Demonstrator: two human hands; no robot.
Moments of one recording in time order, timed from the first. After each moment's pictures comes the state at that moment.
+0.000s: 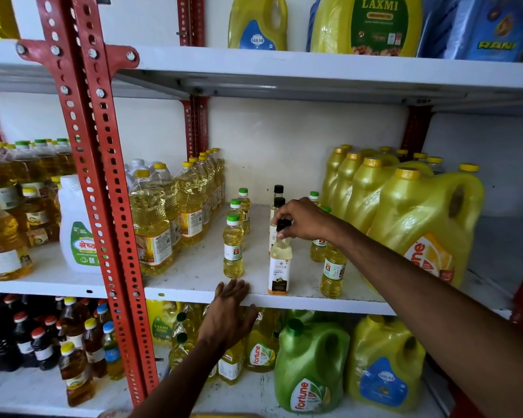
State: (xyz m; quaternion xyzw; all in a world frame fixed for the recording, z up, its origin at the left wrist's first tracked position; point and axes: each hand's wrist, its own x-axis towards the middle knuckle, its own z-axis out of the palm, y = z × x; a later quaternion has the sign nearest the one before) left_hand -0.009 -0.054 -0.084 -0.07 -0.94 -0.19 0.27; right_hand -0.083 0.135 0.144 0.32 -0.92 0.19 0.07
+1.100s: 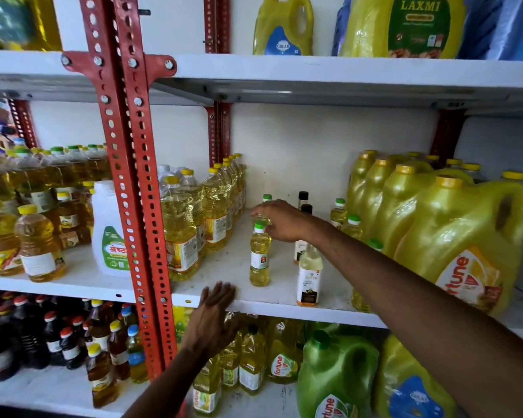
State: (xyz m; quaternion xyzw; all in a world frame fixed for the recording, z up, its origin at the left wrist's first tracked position) left_hand 0.010 -0.141 -0.085 -0.06 -0.95 -0.14 0.27; right_hand -0.091 0.035 0.147 0.39 -0.91 0.10 0.09
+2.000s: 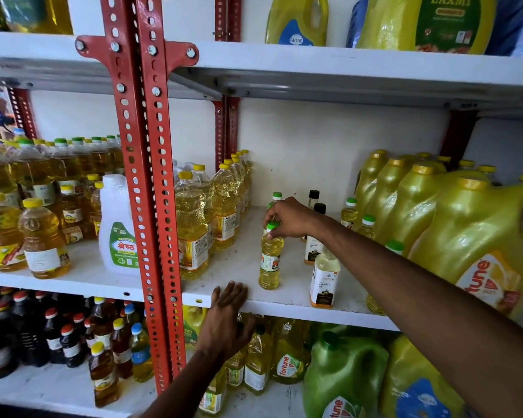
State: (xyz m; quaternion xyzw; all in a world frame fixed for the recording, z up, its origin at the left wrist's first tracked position) left_hand 0.003 -0.142 -0.093 -0.06 -0.93 -0.19 0.30; right_hand -0.106 0.011 0.143 0.37 -0.92 0.12 0.06
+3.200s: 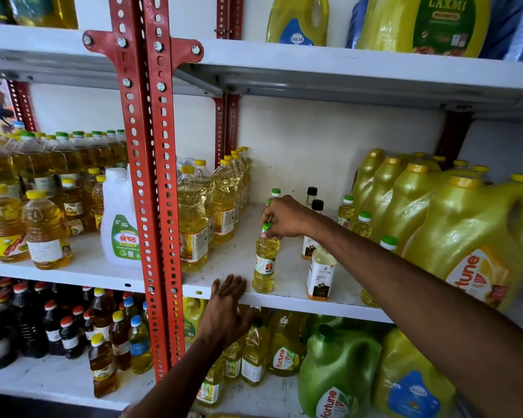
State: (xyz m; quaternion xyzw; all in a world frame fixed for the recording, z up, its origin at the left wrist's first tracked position) left_hand 0.009 -0.139 -0.081 -0.05 -0.95 -0.18 0.26; right_hand -0.069 0.008 0.148 0.36 -0.92 0.14 0.05
